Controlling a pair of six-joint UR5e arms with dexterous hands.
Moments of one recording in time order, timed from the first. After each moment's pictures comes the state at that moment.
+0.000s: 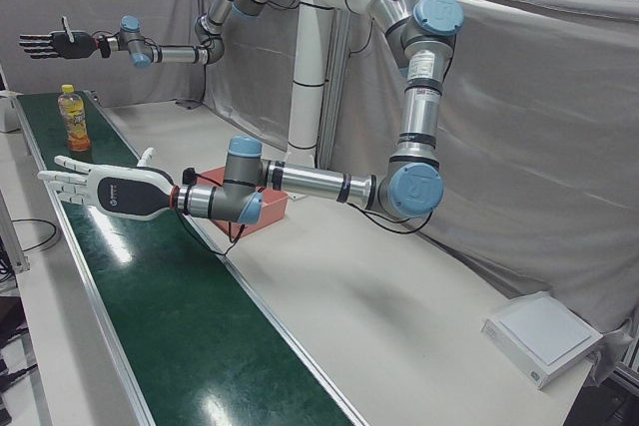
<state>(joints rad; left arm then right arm) -1.02 -2.11 -1.58 0.03 1.49 0.30 1.59 -1.56 1.64 -3.27 -1.58 -0.10</state>
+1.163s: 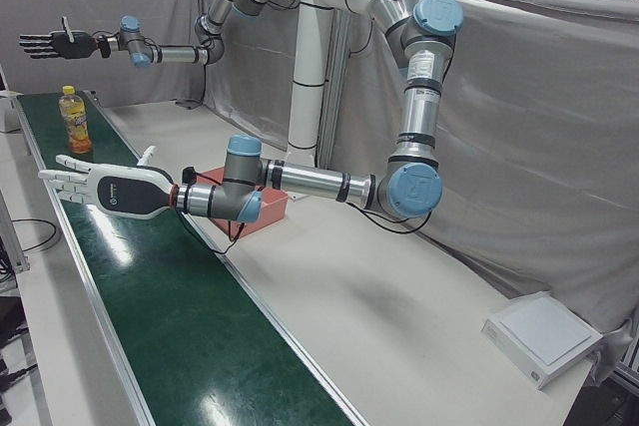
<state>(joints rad) -1.02 -2.12 -1.58 0.04 1.49 0.30 1.59 -1.56 1.64 -3.27 -1.58 -0.10</state>
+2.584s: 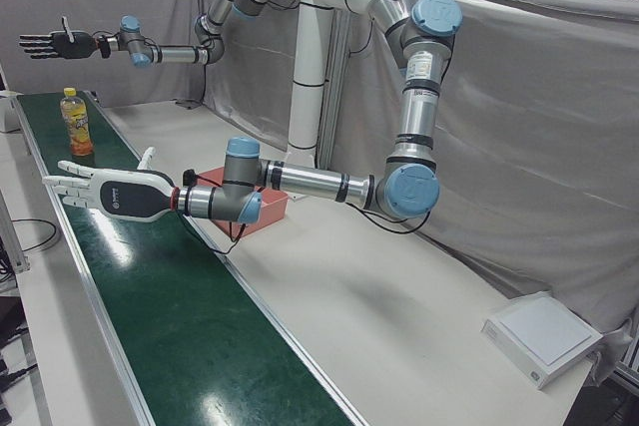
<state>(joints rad) -1.00 -2.12 -1.58 0.06 1.49 0.29 1.59 -1.56 1.64 -3.27 -1.58 -0.10</state>
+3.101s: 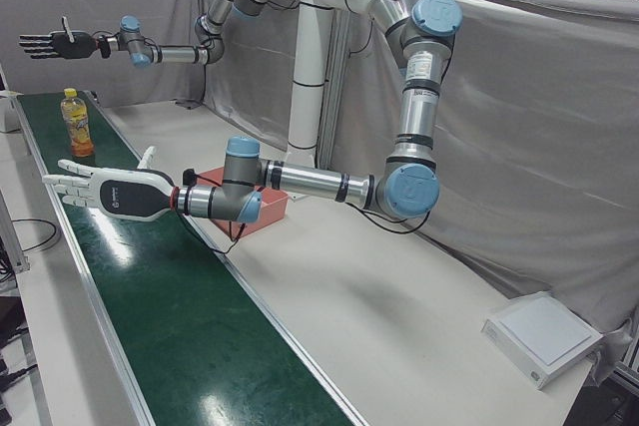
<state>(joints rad) -1.00 -2.12 -1.58 0.06 1.49 0.29 1.59 -1.56 1.64 -3.27 -1.58 -0.10</state>
